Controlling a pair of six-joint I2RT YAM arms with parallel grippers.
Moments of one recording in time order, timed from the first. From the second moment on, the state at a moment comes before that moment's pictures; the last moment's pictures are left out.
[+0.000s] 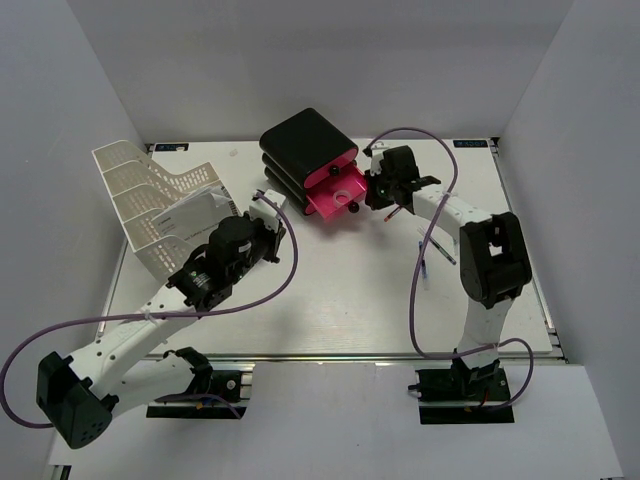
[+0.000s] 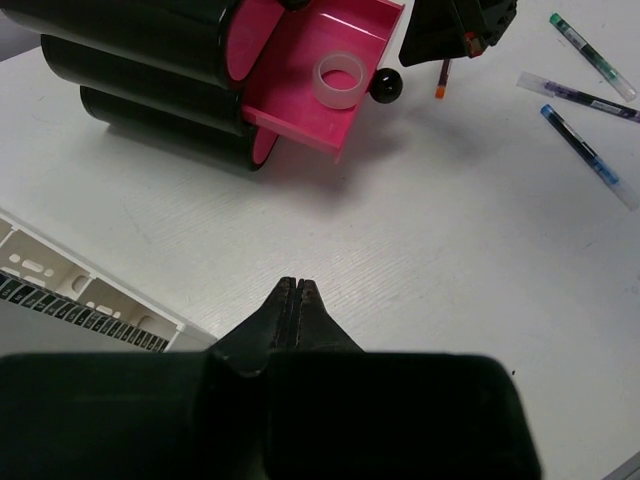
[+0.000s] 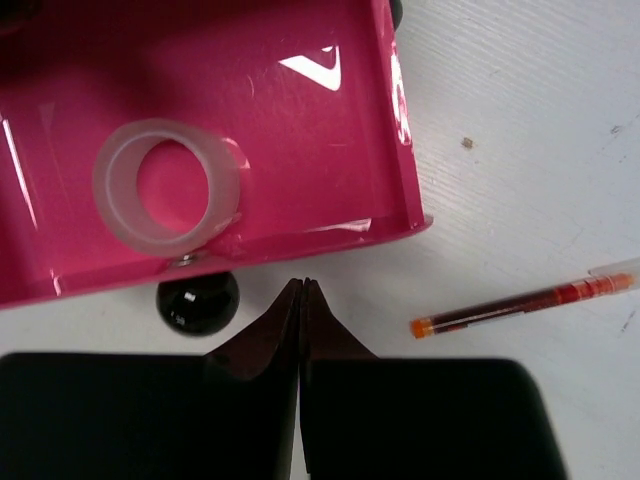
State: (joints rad) left arm -0.72 0.98 0.81 -0.13 -0.18 -0.04; right arm 0.38 1.90 1.39 -0.24 -0.18 -0.02
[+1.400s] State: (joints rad) left arm -0.72 1.01 0.81 -0.13 -0.21 -0.02; right arm 0.38 2.18 1.64 0.01 -0.37 0.47
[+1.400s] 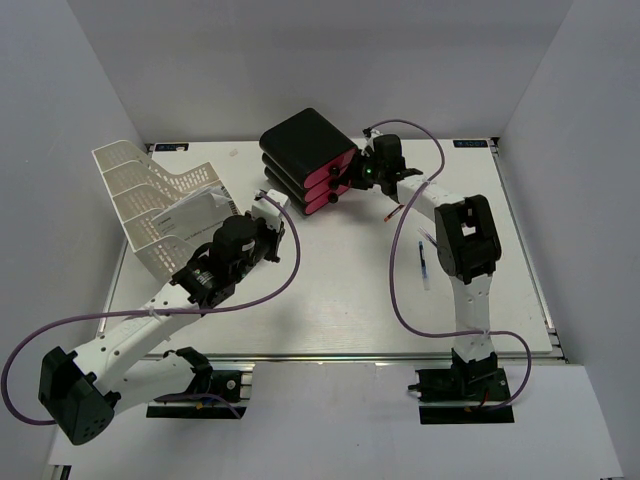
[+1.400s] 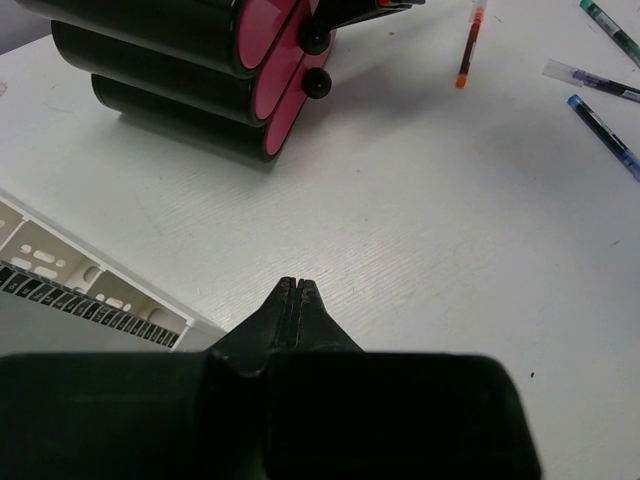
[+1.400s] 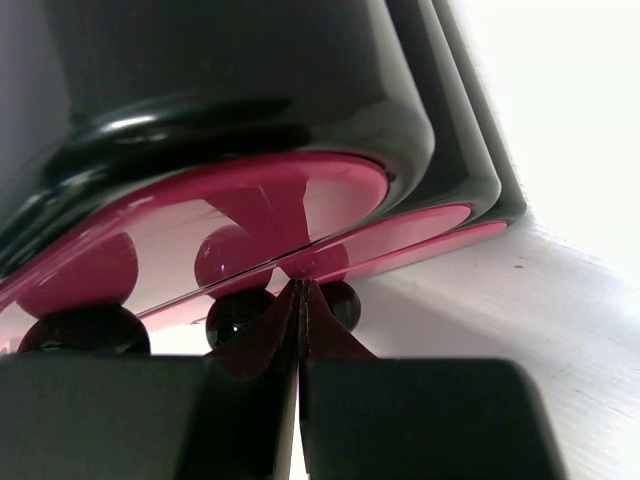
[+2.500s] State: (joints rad) left arm -0.72 1.01 0.80 -0.13 -0.23 -0.02; right arm 0.37 2.16 1.44 0.12 -0.43 0.50
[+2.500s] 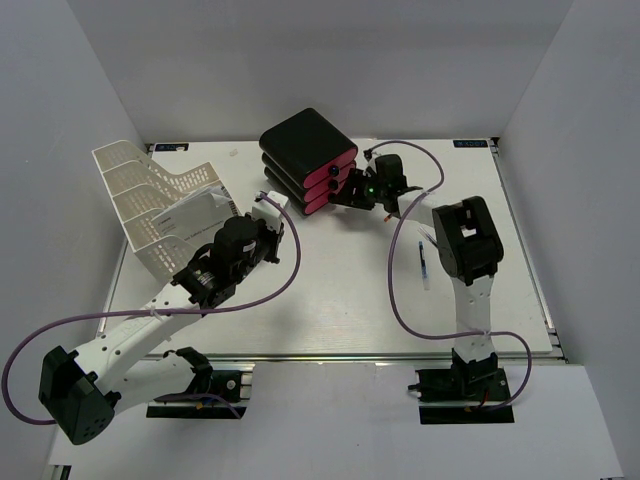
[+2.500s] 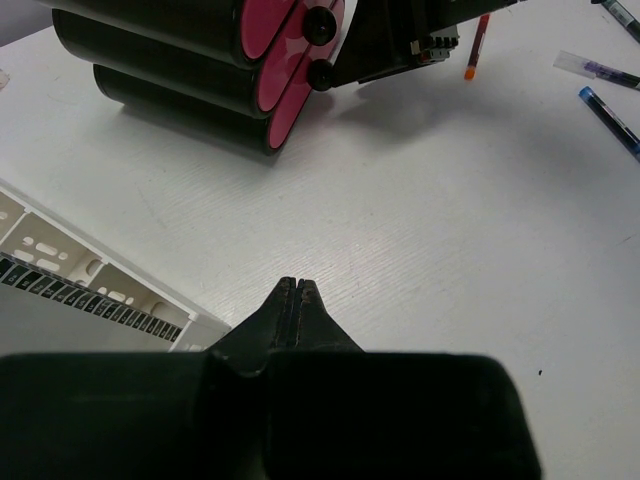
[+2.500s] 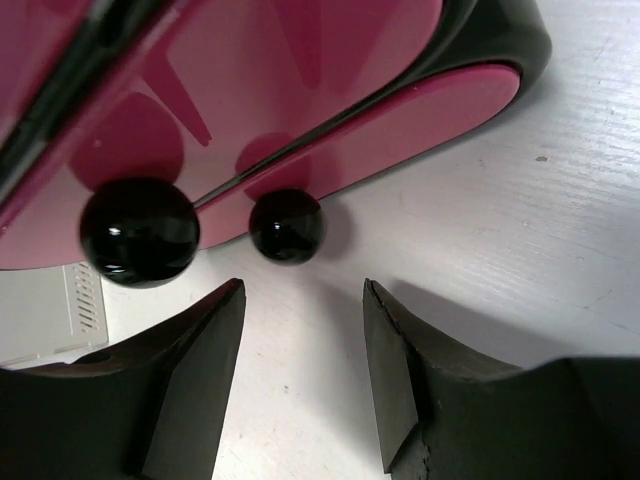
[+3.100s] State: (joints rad) left arm -0.72 1.01 0.80 -0.13 -0.23 -0.02; right arm 0.37 2.26 1.49 0.21 -0.52 0.53
